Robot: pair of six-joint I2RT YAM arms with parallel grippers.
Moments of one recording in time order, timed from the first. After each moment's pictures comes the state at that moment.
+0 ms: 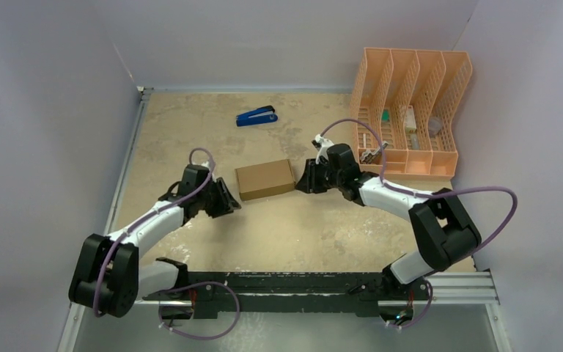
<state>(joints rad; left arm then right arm) -0.28 1.21 0.54 -0.18 0.29 -0.71 0.53 1.54 0.80 0.08 -0.33 0.45</state>
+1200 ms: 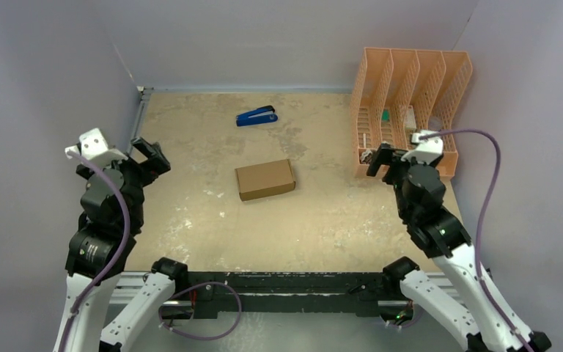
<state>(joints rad) -0.29 0.62 1.14 -0.66 -0.56 -0.37 0.48 0.70 0.85 -0.38 0.51 0.21</state>
